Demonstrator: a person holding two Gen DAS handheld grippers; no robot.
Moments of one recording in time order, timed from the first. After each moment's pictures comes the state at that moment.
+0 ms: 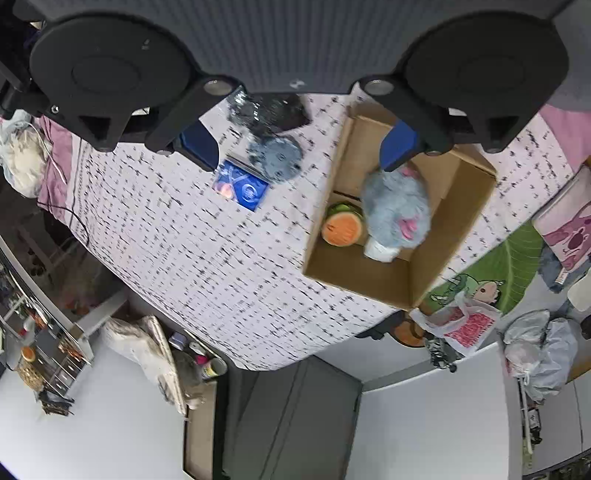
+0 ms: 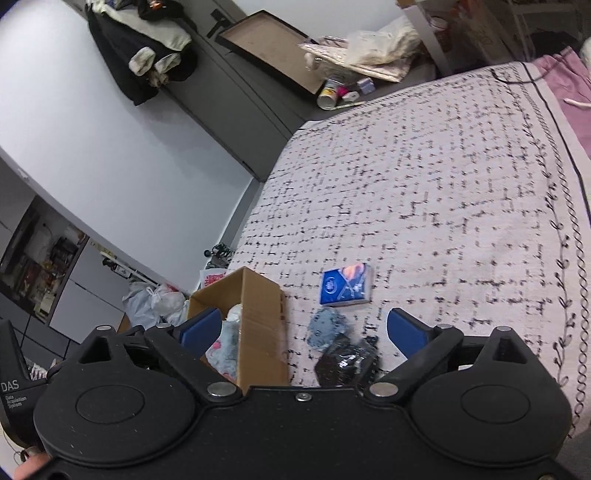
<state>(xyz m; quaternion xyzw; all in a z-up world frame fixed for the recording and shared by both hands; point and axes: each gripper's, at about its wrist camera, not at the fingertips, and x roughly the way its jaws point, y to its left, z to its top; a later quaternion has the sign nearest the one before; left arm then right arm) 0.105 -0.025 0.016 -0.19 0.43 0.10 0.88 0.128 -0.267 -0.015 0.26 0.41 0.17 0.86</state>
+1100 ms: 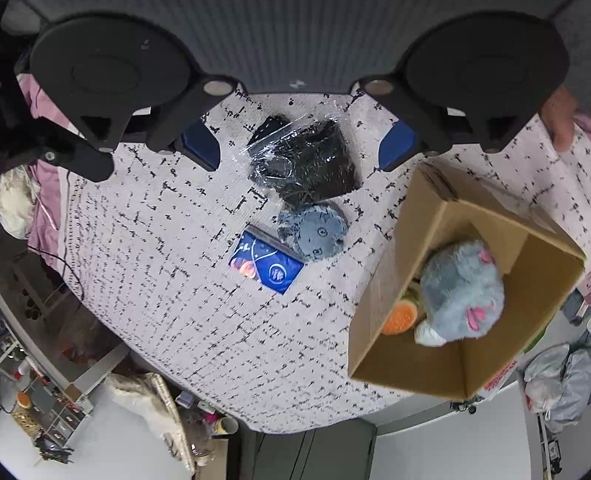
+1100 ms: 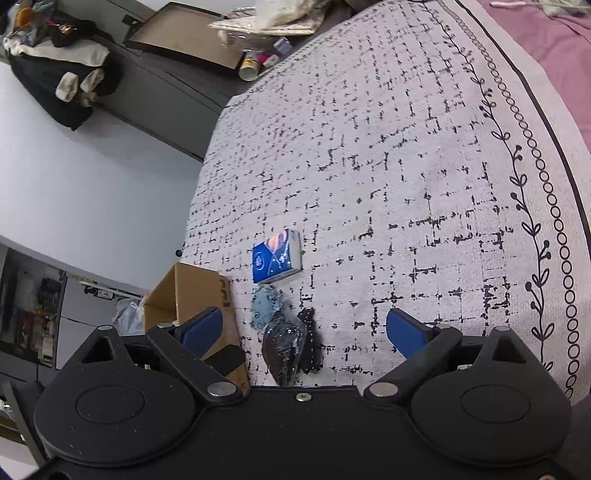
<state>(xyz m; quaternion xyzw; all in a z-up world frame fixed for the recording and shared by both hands) 0.122 -0.084 -0.070 -0.19 0.48 0.09 0.85 0.147 -0.309 -0.087 0.34 0.48 0.11 0.80</state>
